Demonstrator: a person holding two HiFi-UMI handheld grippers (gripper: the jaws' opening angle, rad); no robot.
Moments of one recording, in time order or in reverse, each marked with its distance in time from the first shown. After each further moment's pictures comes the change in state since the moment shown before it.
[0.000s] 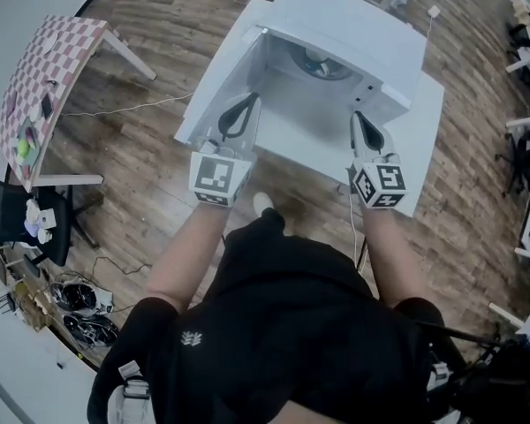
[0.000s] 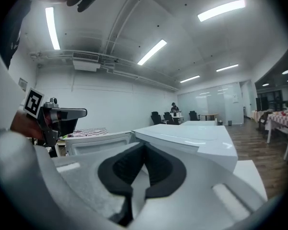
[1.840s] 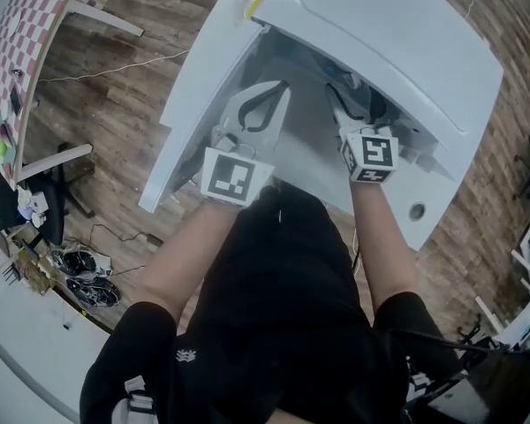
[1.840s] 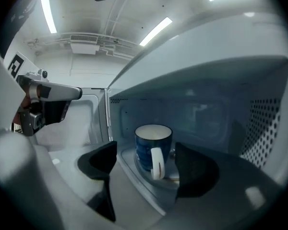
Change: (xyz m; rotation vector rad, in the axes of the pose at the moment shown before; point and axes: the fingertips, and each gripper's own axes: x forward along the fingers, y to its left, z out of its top) left arm 0.192 0.046 -0.155 -0.036 0.125 -0.066; right arm 0.255 -0.075 -0.137 -0.053 0.143 0.030
